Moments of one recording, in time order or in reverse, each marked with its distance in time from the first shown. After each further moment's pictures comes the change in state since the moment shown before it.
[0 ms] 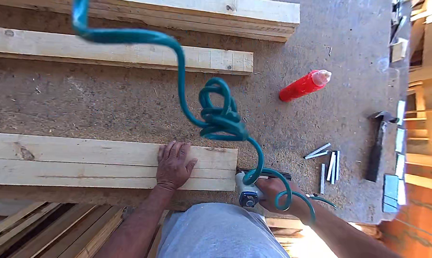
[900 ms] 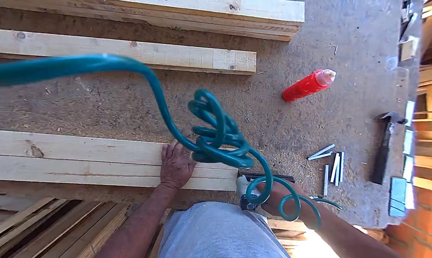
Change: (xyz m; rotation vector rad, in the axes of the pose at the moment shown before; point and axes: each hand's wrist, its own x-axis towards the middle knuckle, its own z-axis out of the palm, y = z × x) left_hand -0.002 0.004 0.000 -0.075 0.024 -0.011; right_hand 0.001 0.000 0.002 -0.040 -0.029 -0.025
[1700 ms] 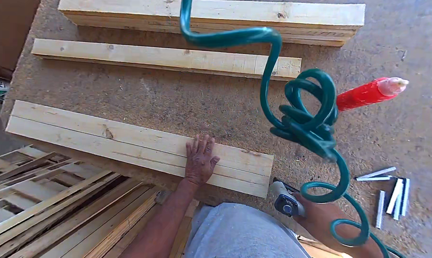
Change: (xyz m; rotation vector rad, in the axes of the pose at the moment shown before) left_hand -0.010 -0.027 -0.022 0.097 -0.083 -0.085; right_hand -0.013 -0.021 -0.009 0.133 -0.078 0.232
